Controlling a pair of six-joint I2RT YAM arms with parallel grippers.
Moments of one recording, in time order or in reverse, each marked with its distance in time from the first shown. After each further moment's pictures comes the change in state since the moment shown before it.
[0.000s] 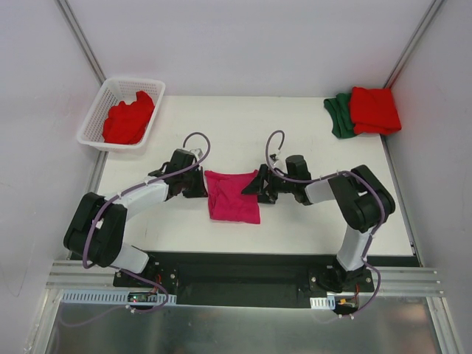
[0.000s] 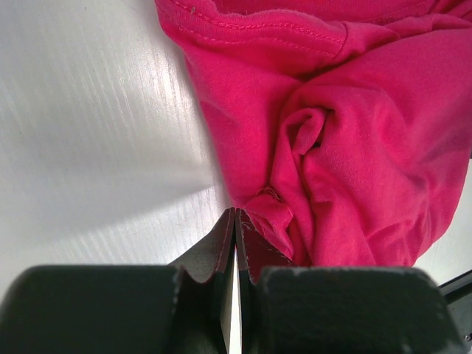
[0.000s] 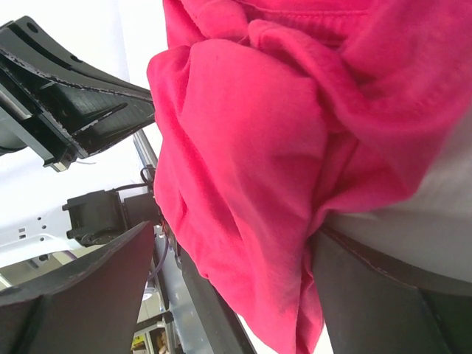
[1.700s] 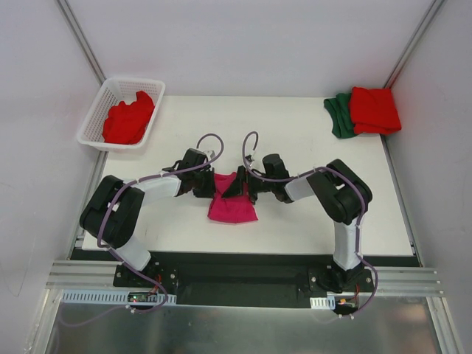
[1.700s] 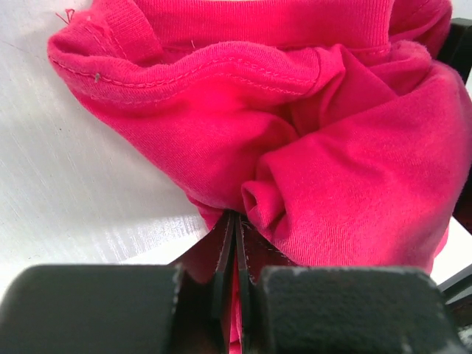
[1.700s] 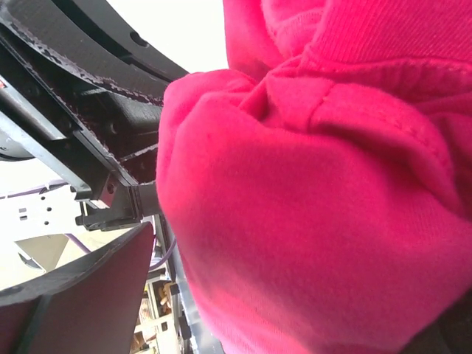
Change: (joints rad) left arm -0.061 0.175 0.061 0.089 0.063 -0.005; right arm 0.161 0.165 0.171 0.061 -0.037 0.072
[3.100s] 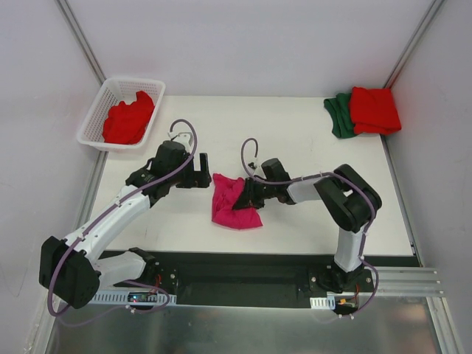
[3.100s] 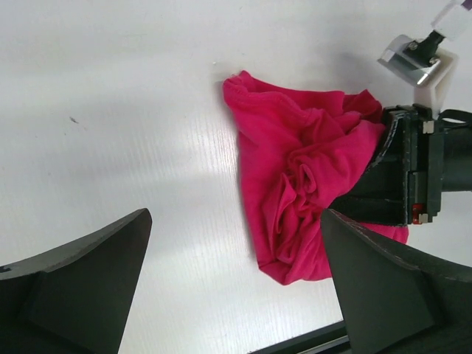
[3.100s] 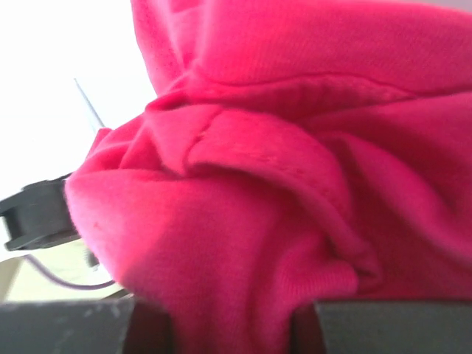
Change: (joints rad) left arm -0.004 -0.490 0.076 -0.332 -0.286 0.061; right arm 0.028 -0.083 -0.035 -0.256 0.127 -0.135
